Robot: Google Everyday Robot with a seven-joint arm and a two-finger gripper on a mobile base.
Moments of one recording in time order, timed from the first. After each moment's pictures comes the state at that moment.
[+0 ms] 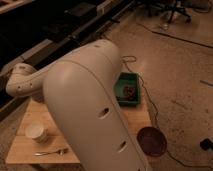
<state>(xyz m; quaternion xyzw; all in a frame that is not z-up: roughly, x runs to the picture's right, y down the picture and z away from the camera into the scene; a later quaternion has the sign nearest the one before) -0.281 0.057 0.766 -0.12 0.15 0.56 0.81</state>
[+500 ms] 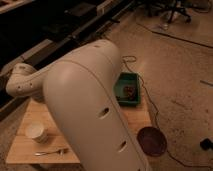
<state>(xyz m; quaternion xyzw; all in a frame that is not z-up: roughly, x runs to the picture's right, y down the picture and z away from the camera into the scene) -0.279 0.056 0.766 -0.12 0.15 0.56 0.81</state>
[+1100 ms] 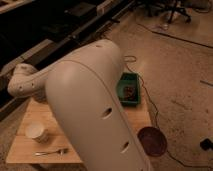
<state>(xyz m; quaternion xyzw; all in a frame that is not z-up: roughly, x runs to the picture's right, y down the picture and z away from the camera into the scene) -0.276 0.056 0.767 -0.13 0.13 0.57 0.80</state>
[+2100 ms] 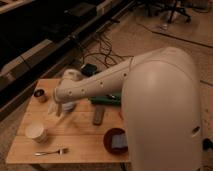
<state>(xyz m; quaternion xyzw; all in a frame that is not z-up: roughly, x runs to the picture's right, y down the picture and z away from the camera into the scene) -0.255 0.051 0.764 -0.26 -0.11 0.63 0.72</state>
